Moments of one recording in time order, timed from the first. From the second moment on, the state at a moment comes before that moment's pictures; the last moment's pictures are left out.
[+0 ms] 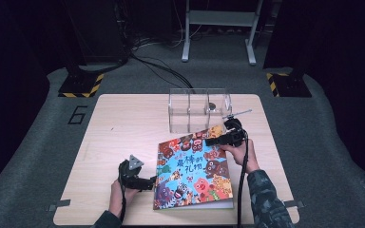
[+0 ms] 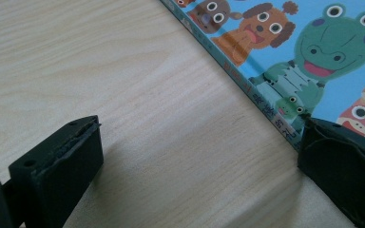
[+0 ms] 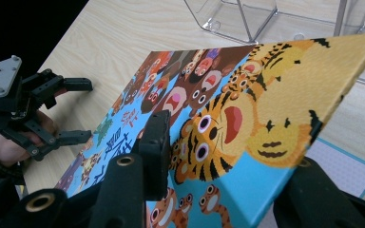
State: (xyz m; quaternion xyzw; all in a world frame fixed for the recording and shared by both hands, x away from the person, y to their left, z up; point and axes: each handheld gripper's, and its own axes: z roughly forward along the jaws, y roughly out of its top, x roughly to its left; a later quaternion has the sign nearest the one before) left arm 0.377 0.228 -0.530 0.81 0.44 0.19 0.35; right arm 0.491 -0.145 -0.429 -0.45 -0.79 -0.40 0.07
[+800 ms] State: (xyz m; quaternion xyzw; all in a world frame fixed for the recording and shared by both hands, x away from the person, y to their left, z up) left arm 0.376 0.228 -0.530 0.82 0.43 0.19 0.34; right arm 0.479 -0.143 -0.421 -0.41 -0.81 -0.42 0.02
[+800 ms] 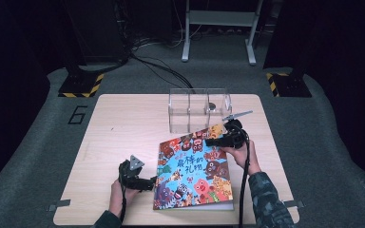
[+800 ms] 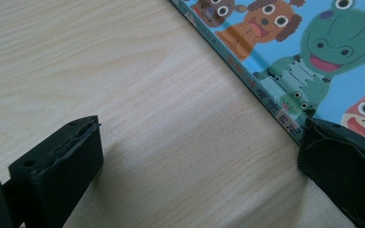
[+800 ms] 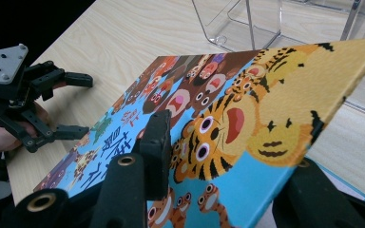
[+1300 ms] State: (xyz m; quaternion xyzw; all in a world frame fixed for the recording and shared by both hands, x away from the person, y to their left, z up) left arm 0.377 0.235 -0.530 0.80 0.44 0.17 0.37; right arm 0.478 -0.137 -0.416 -0.38 -0.82 -0.42 0.01
